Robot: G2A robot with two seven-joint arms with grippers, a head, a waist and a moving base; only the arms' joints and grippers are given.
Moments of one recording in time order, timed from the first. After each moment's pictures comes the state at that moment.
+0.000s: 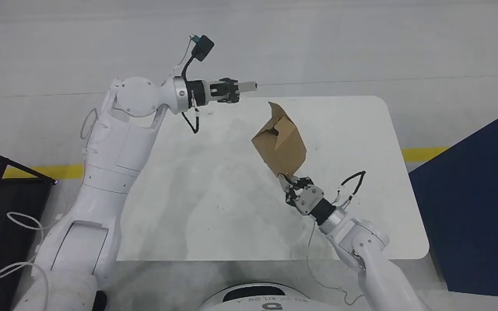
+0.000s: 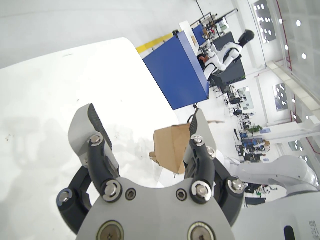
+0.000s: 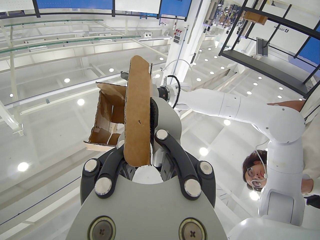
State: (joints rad) left arm 0.69 -1.26 -1.11 -1.24 0.02 -0.16 -1.04; right arm -1.85 -1.25 1.34 -1.94 1.54 0.42 0.17
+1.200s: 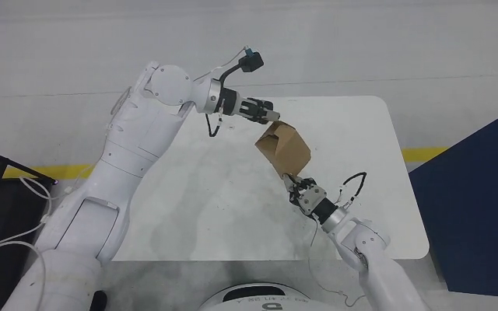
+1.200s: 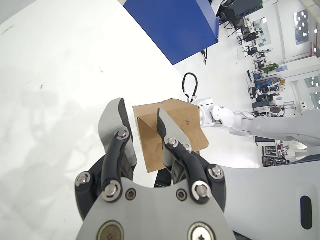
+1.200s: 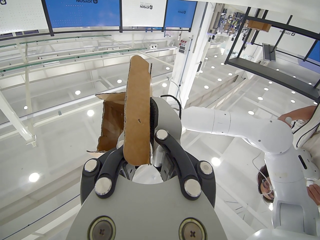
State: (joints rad) left arm 0.52 -1.32 -0.88 -1.13 -0.05 -0.32 -1.27; right arm -1.84 -1.24 1.36 -1.90 1.62 0.41 0.11
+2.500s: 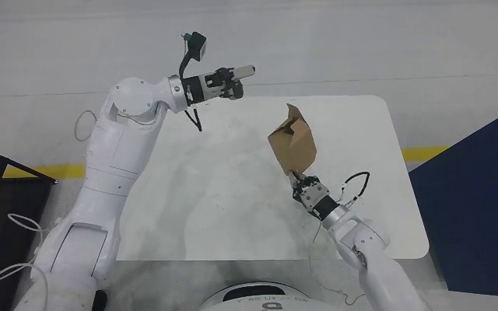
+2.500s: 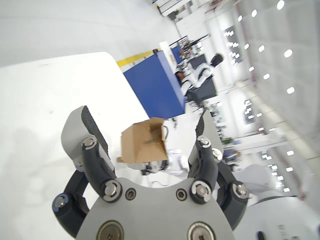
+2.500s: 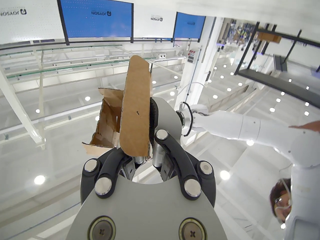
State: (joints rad) left arm 0.73 -1.25 -1.14 -1.24 -0.33 -0.01 -1.01; right arm -1.84 -1.24 1.36 -1.90 1.52 0.28 0.04
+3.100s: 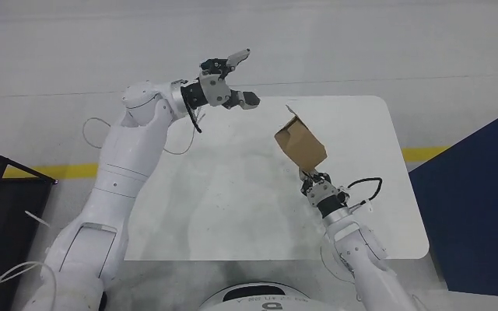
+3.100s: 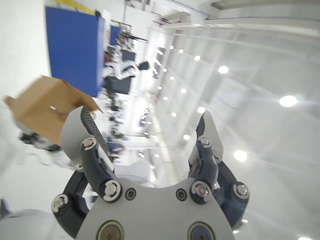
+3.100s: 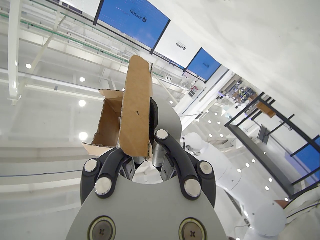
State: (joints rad) left arm 0.73 -1.30 -1.12 -1.16 -0.95 0.47 -1.01; right arm -1.87 -1.24 1.31 -1.92 1.15 0.01 0.00
